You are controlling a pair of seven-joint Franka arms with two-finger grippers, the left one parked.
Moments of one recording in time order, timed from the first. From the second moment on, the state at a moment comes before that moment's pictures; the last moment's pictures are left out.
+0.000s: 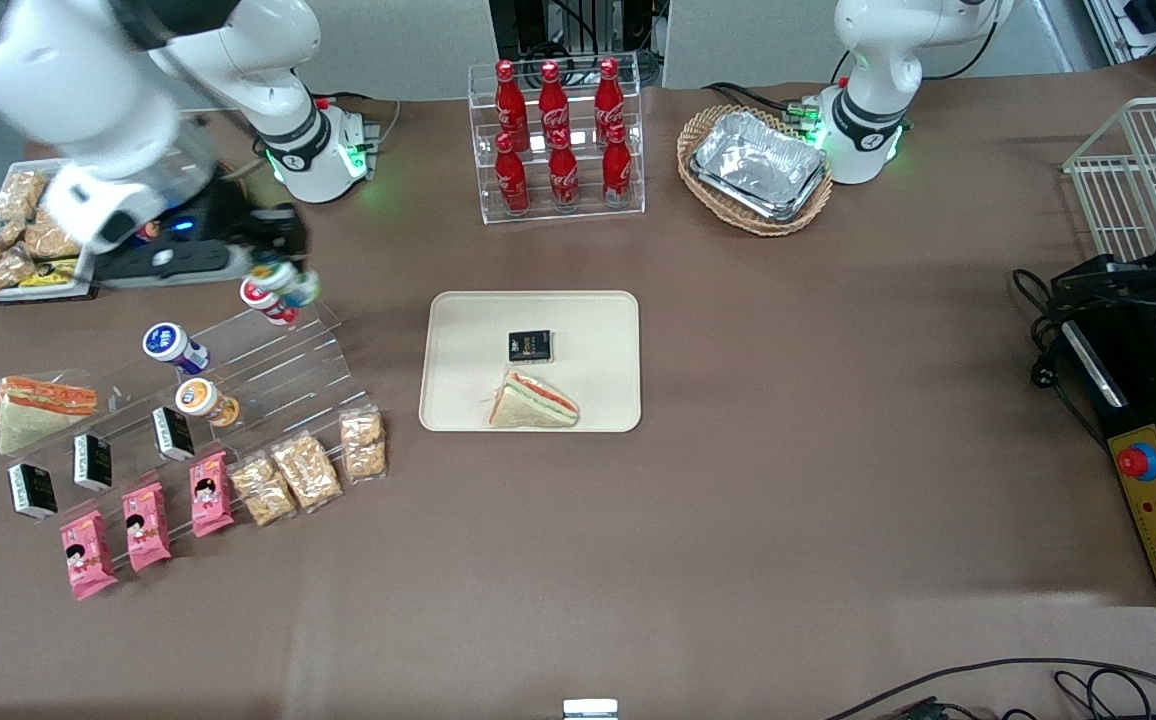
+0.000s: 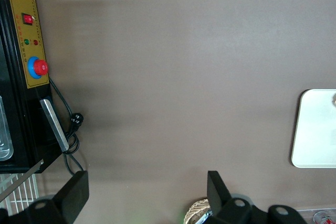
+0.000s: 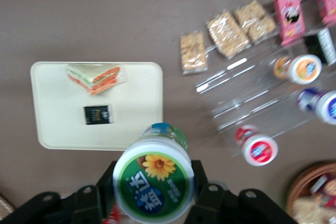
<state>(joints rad) 0.13 -0.11 0.23 -1.72 0.08 1.58 0.40</state>
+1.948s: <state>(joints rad) 0.20 0.11 0.44 -2.57 0.09 2.73 0.83</state>
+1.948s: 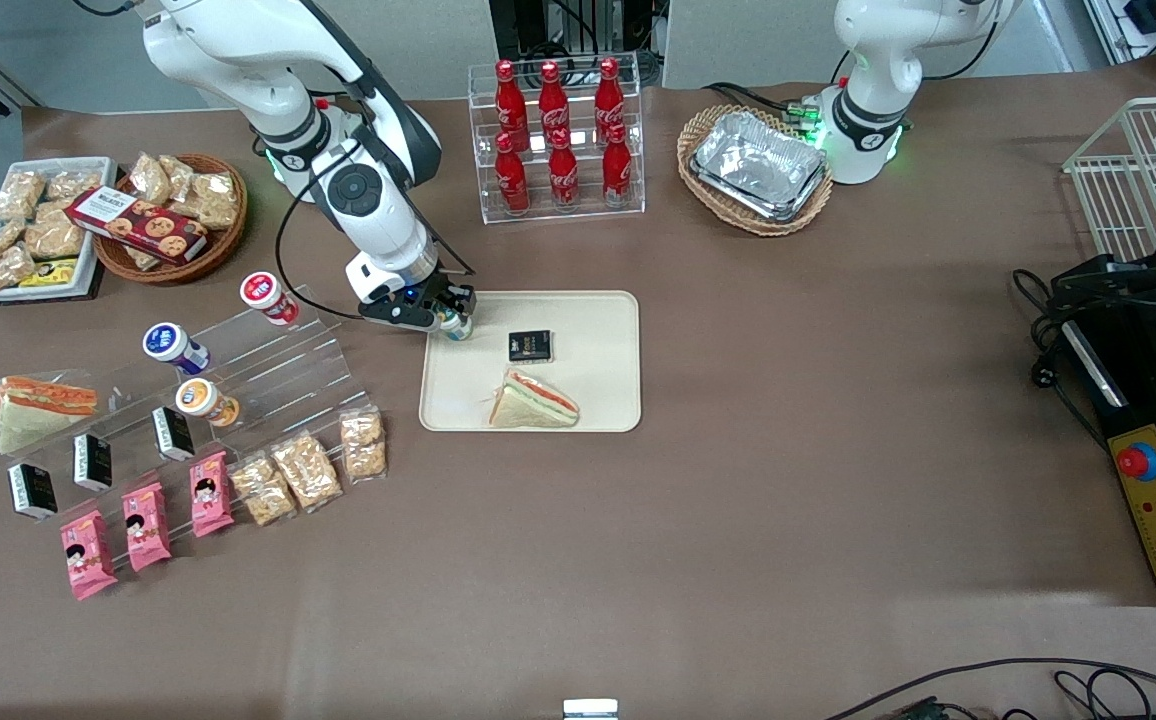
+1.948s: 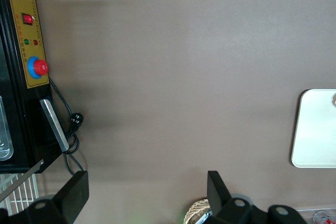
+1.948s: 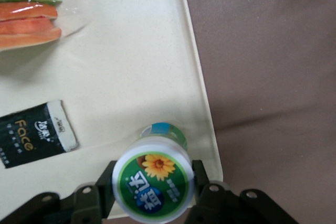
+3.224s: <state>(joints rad) 0.17 -0.02 0.43 -2.06 0.09 2.04 0.83</state>
